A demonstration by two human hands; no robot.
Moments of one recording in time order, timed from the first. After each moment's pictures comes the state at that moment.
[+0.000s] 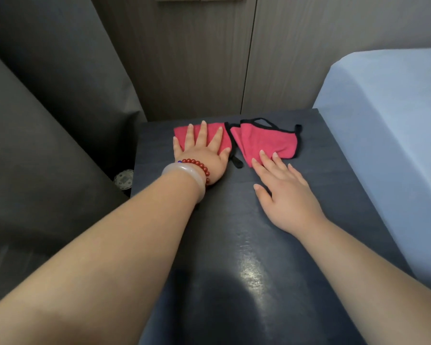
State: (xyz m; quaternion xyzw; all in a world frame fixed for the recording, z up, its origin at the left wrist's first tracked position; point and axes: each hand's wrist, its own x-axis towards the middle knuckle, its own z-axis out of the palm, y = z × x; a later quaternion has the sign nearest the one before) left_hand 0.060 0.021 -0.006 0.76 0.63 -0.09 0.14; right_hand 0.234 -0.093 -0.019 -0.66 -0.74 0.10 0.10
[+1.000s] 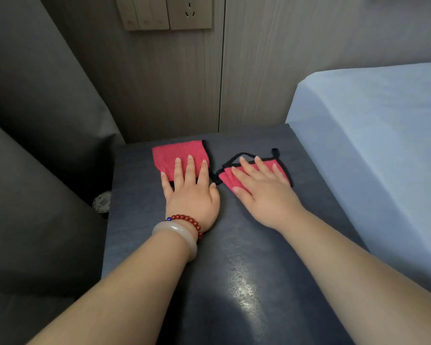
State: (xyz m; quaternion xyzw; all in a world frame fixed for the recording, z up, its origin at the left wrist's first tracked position) left_hand 0.075 -0.034 -0.024 0.77 0.63 0.06 0.09; right_hand 0.249 -0.066 -0.007 -0.67 -0.74 0.08 0.05
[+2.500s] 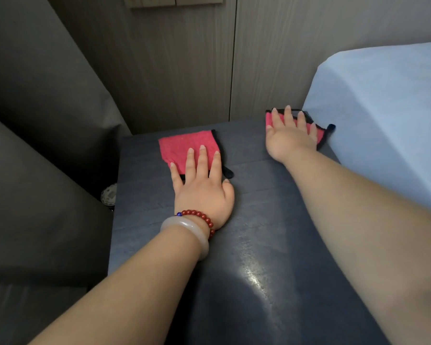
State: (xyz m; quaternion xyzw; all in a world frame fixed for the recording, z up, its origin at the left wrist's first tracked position) left_hand 0.077 -0.029 -0.029 0.78 0.61 0.06 0.06; right_hand 0.285 0.053 -0.012 -0.83 -0.54 0.11 -0.01
